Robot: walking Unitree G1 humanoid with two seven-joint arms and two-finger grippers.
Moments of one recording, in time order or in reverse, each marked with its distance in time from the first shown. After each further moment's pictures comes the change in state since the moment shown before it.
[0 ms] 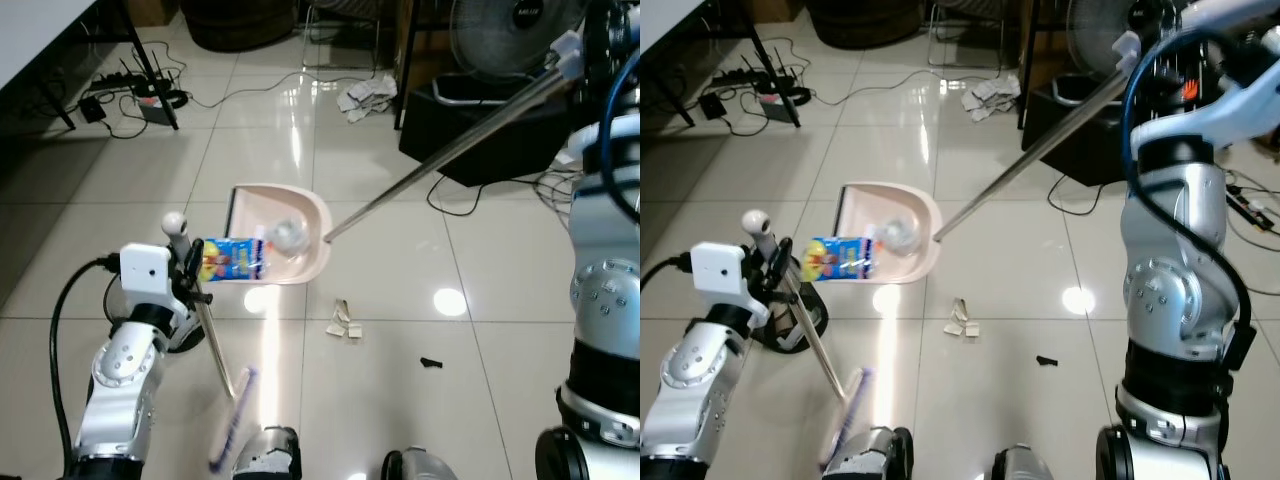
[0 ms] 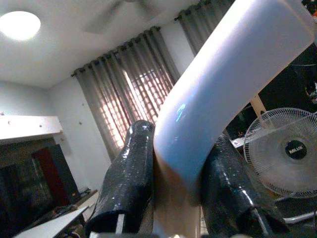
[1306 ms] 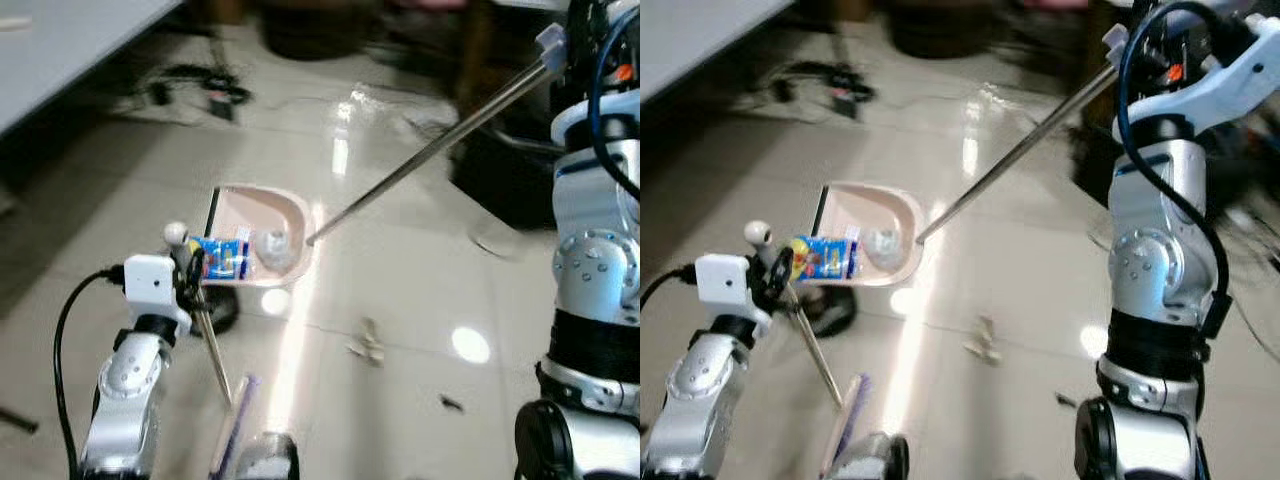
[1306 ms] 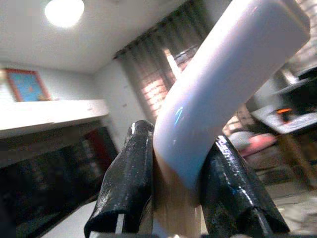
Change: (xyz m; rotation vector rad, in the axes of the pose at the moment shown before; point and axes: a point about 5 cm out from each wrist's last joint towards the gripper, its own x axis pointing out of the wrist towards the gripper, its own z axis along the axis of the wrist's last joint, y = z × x) left arm -0.008 -0.004 -0.005 0.008 0.013 0.031; right arm 0.017 0.000 -0.016 0.069 0.034 -0.048
